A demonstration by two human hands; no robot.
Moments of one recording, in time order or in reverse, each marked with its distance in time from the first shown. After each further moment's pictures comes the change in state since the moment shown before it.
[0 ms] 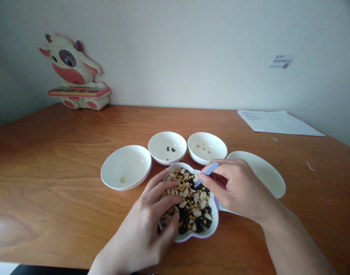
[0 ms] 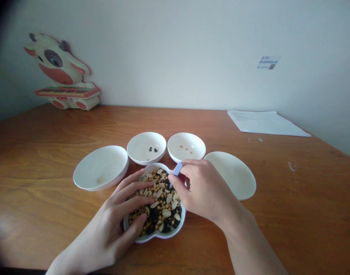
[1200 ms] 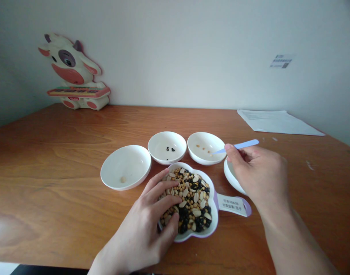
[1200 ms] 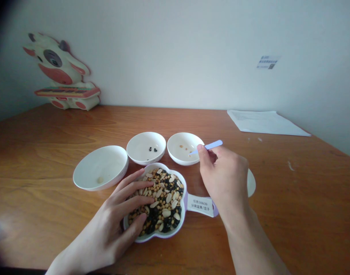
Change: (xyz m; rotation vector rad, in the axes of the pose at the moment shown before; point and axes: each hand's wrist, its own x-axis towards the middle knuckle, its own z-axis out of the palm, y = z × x) left_hand -0.001 -0.001 0.000 0.012 -0.022 -0.002; right_hand 0.000 0.023 -0.003 -0.338 0.498 0.470
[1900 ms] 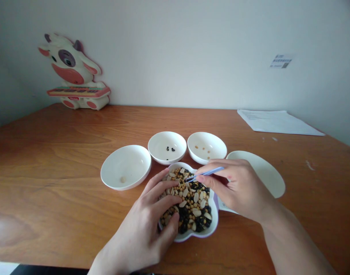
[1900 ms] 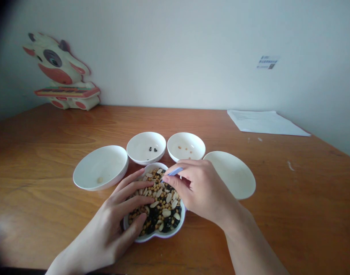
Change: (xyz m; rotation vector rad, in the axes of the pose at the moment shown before) left_hand -0.001 -0.003 0.002 0.013 -0.006 -0.006; right_hand -0.010 -0.018 -0.005 0.609 -0.491 -0.494
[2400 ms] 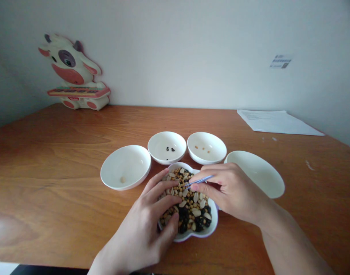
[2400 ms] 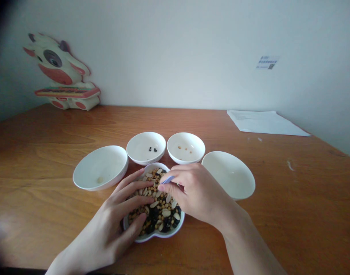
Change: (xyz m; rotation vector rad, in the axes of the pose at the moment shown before) left_hand 0.002 0.000 0.000 -0.004 -0.008 -0.001; right_hand 0.000 0.002 0.007 -0.006 -0.128 -0.068
